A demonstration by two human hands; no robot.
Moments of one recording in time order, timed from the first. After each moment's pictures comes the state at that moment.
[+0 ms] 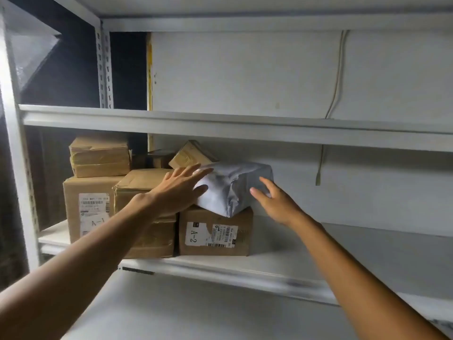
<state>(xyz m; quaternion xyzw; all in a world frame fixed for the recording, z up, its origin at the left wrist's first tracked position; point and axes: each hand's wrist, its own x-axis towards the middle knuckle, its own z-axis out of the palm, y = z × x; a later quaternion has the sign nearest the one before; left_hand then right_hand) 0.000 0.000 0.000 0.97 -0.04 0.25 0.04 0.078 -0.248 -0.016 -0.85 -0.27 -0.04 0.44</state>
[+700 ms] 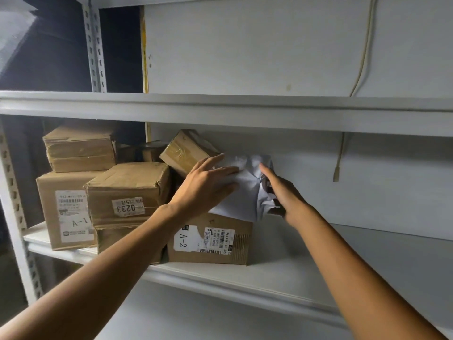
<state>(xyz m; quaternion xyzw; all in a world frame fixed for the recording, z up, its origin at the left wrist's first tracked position) 0.066 -0.053 -0.017 0.87 -0.15 0.46 0.06 0.161 -0.237 -0.019 -0.73 -0.14 0.08 0.66</state>
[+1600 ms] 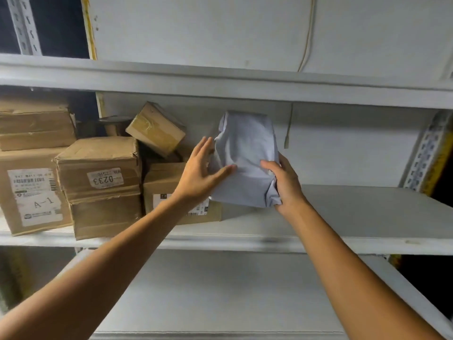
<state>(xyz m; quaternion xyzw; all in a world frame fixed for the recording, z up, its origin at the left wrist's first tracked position) 0.026 -0.106 -0.048 0.83 -0.15 0.31 0.45 0.078 -0.298 -0.061 -0.56 -0.17 -0.04 0.81</state>
